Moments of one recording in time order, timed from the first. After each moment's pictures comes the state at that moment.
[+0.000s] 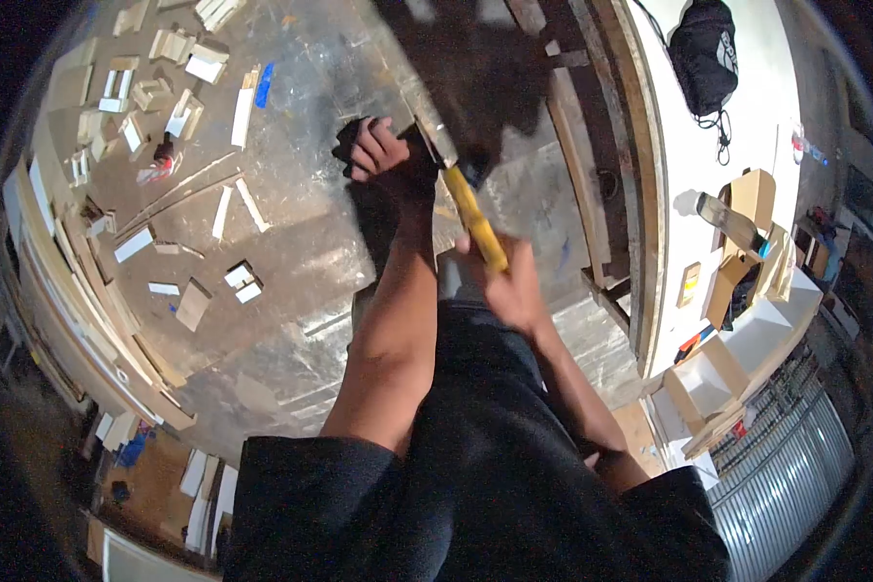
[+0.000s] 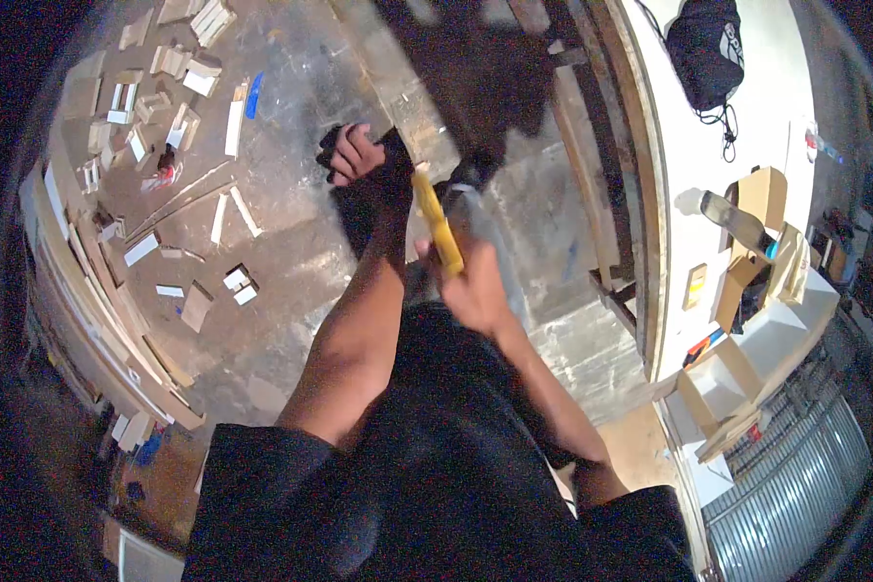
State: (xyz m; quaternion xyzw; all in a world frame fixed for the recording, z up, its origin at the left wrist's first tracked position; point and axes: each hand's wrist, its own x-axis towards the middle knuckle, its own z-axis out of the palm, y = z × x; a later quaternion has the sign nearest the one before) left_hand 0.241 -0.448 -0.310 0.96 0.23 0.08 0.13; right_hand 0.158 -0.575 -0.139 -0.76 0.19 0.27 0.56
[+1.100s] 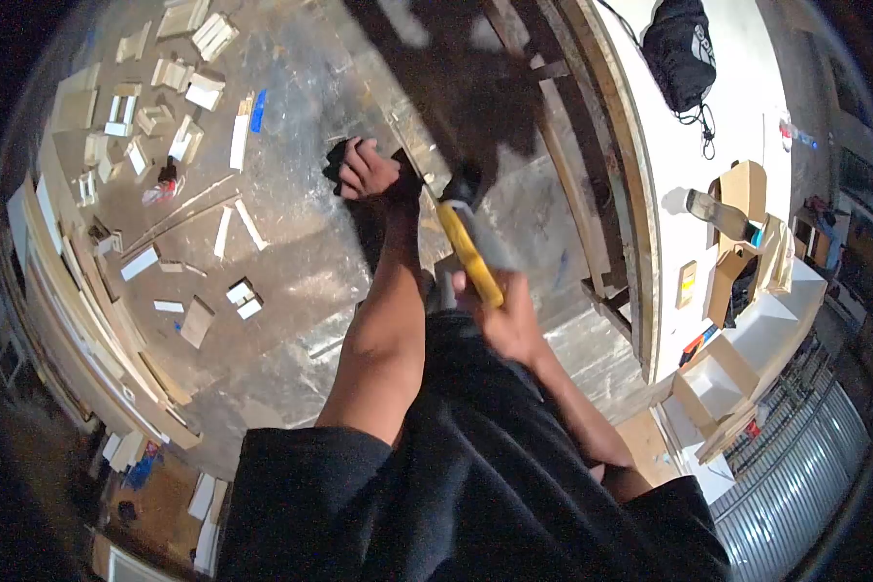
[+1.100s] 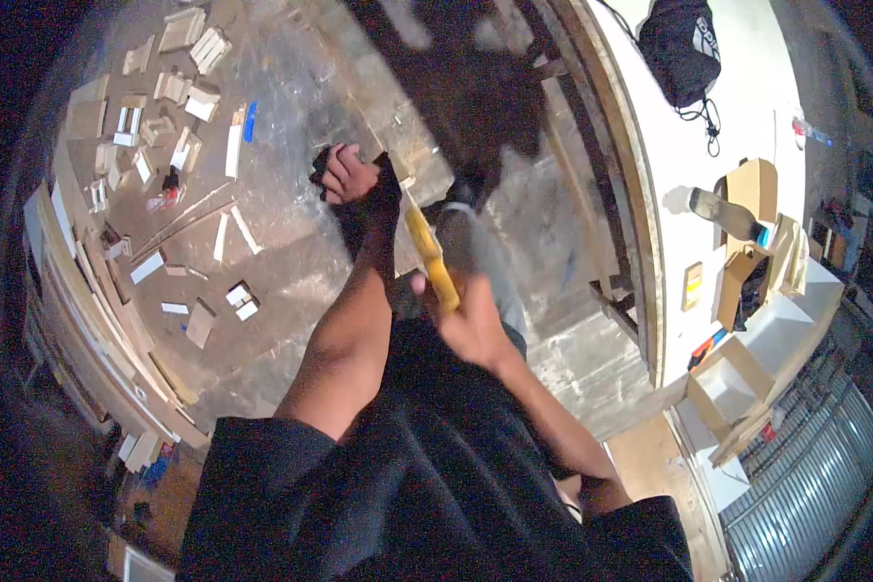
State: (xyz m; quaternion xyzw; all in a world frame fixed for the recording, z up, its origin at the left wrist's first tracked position) left_hand 0.236 -0.447 -0.341 0.96 0.22 0.16 0.08; right_hand 0.138 -0.586 -0.090 -0.75 0.23 0.29 0.55
